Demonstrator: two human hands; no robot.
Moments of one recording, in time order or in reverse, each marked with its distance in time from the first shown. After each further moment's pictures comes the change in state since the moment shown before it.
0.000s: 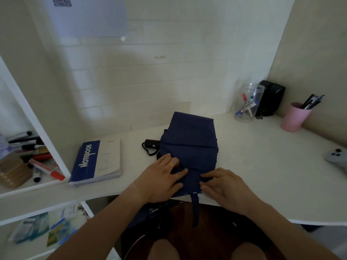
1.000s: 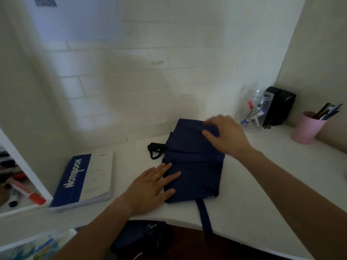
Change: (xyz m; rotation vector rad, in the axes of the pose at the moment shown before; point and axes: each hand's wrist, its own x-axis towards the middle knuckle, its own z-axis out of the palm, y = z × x) left_hand 0.020 -0.049 0.051 -0.308 -0.080 -0.201; right_hand 0.160 0.054 -0.073 -0.013 0.276 0.156
